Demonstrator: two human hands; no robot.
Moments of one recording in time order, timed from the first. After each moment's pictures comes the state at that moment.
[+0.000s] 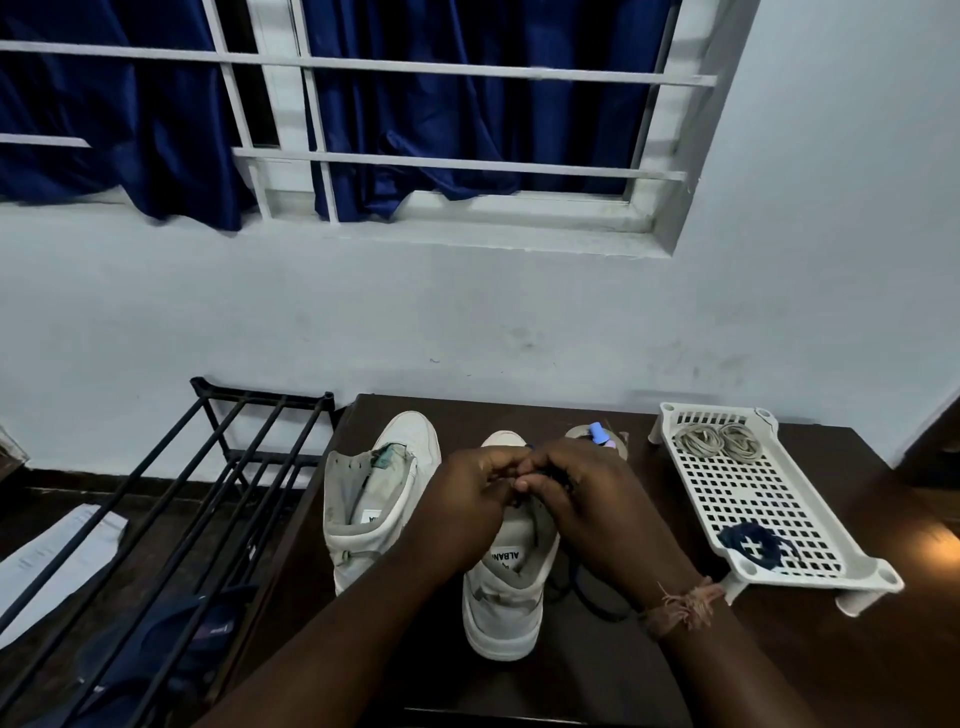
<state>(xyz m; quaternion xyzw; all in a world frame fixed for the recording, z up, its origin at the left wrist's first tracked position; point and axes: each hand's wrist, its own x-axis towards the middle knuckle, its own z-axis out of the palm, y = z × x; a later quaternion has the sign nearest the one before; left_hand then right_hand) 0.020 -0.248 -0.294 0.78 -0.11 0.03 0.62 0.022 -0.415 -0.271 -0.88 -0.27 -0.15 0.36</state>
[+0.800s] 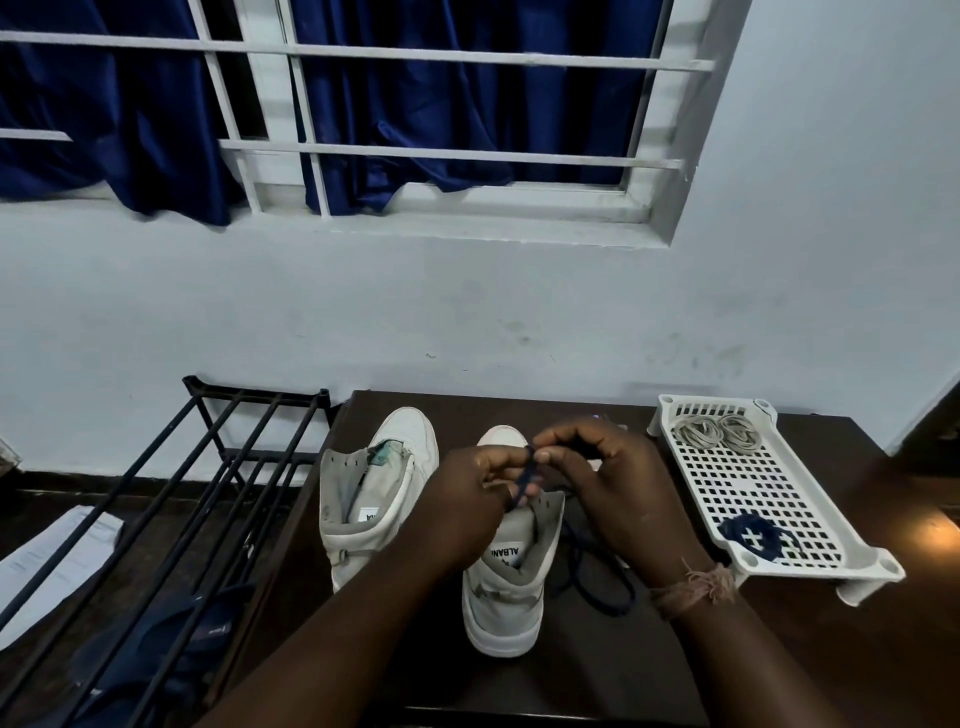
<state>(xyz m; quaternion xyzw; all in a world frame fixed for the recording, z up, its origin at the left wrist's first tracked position) 0.016 -0.255 -0.288 0.72 -0.04 -0.06 0.69 0.027 -0.423 -0.267 -0.82 -0.19 -0.13 0.52</state>
